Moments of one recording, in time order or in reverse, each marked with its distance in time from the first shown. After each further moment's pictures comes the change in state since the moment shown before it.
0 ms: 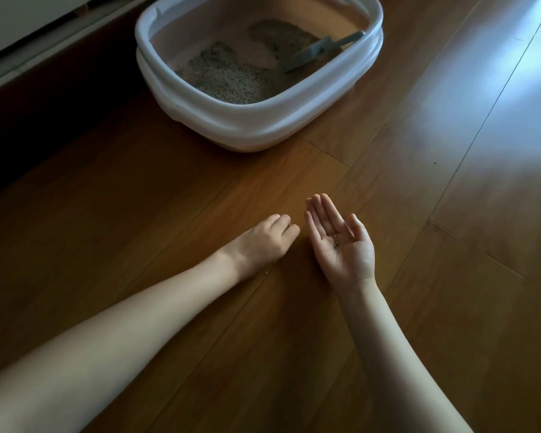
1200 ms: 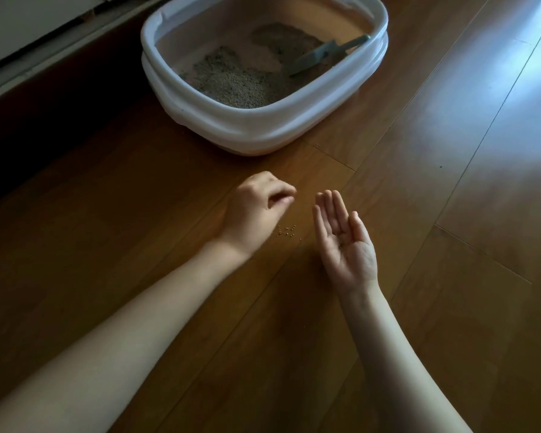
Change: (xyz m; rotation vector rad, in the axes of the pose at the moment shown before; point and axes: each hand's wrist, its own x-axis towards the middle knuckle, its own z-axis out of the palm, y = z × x) left_hand 0.023 -0.011 -0.050 -0.402 0.435 -0.494; right_hand 0.009 0.002 -0.001 0.075 -0.042 -0.048
